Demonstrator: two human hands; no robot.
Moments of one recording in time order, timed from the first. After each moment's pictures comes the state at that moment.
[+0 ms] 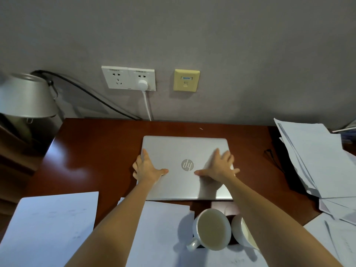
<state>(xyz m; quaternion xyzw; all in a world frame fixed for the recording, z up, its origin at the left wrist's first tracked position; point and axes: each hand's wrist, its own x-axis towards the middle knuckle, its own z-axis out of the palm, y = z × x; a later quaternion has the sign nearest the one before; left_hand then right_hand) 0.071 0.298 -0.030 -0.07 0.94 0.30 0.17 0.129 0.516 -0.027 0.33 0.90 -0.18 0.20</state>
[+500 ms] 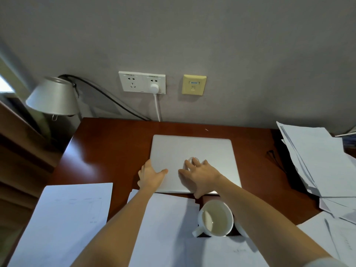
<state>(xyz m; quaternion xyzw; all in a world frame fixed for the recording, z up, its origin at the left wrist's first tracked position) 0.109 0.266 -0.017 -0.11 0.89 0.41 0.17 0.148 0.457 -0.005 -0.21 0.95 0.12 0.18</state>
